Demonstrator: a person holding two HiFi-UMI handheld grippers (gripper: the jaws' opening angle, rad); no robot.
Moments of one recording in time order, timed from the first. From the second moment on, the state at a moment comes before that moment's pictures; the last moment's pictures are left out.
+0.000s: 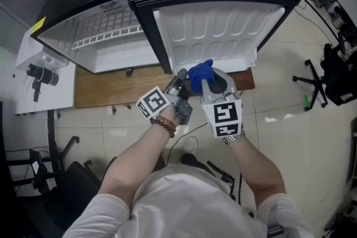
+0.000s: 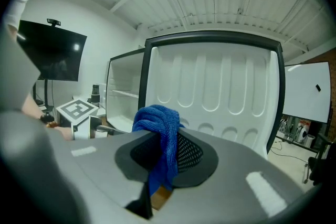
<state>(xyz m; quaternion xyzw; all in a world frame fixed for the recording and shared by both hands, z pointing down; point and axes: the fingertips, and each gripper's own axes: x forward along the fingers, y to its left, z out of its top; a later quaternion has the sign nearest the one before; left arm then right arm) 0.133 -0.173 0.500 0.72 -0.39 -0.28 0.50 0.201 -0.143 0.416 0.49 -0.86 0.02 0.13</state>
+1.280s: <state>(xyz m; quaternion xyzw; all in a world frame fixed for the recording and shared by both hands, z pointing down) 0.133 -0.180 0.489 0.72 -0.36 -0.28 0.52 0.230 -0.179 0.455 0.53 -0.82 -0.01 0.18</state>
